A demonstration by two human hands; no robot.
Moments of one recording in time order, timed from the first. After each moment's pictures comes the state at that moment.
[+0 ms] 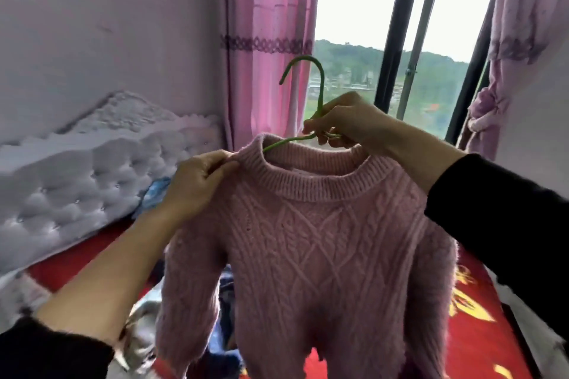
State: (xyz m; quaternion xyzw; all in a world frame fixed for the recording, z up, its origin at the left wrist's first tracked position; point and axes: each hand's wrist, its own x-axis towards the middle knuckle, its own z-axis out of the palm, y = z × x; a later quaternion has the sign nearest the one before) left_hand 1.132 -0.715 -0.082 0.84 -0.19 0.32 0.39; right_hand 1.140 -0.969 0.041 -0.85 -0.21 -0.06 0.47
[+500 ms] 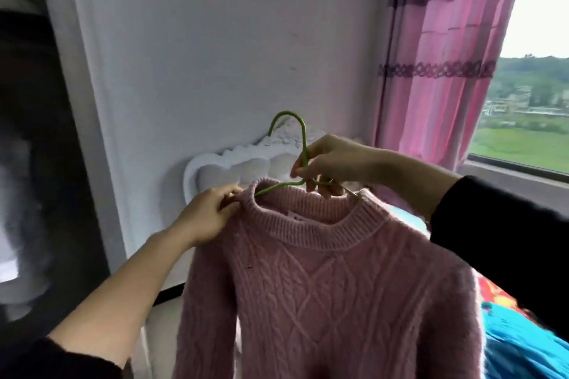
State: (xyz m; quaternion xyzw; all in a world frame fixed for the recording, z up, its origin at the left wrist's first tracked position) left_hand 0.918 -0.459 -0.093 0.91 0.10 0.26 0.30; right_hand 1.033 -0.680 0.028 -0.79 -0.48 0.17 0.34
